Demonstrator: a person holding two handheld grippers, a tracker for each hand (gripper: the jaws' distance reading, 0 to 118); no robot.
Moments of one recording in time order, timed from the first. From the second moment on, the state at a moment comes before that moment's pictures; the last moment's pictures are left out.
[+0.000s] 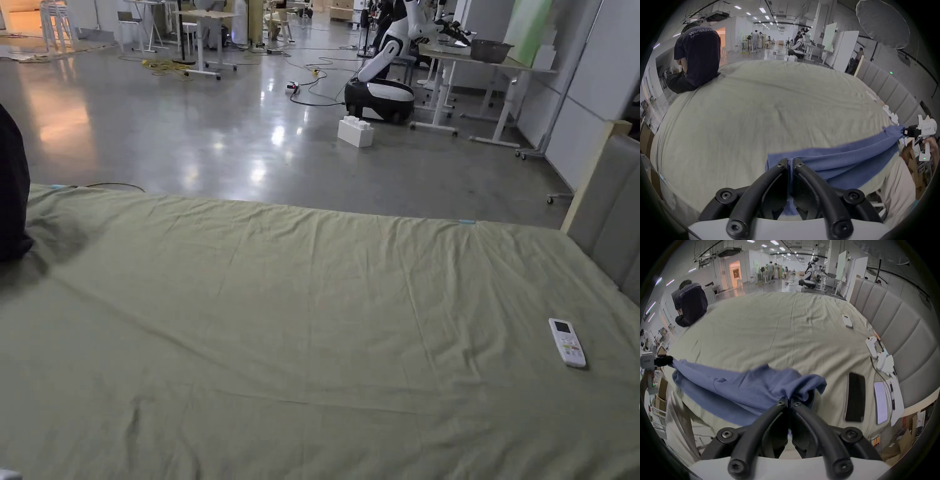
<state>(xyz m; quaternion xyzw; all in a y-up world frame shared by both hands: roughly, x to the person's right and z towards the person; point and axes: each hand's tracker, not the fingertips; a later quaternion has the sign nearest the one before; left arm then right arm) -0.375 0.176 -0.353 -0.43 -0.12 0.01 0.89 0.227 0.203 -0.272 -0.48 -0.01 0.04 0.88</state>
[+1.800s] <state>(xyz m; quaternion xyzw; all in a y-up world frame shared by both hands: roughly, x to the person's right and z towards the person) -0.237 0.274 -0.379 -0.07 0.02 0.01 1.00 0.093 0.283 -0.348 -0.04 -0.11 0.04 0.99</state>
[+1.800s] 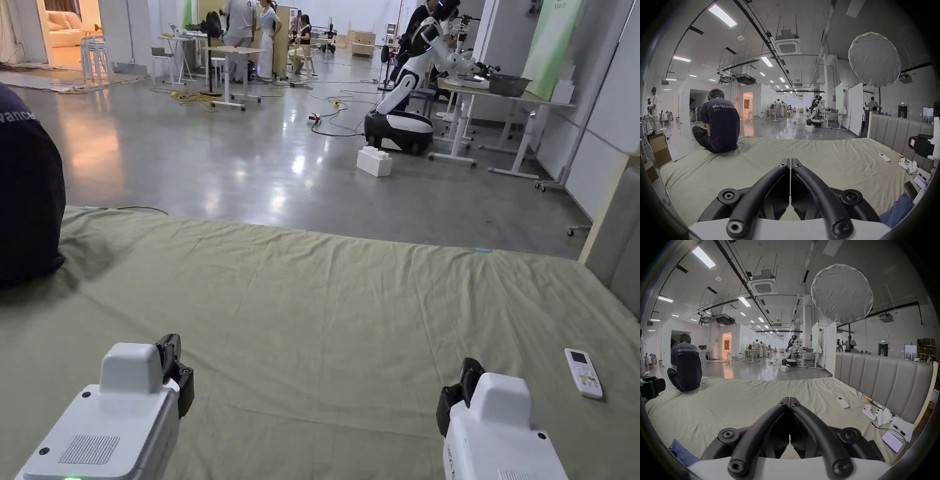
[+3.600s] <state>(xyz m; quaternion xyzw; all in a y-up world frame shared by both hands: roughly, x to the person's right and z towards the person) -0.495 0.089 -0.385 -0.42 -0.23 0.43 0.77 0.093 0.246 -0.348 -0.12 -0.07 0.08 0.99</state>
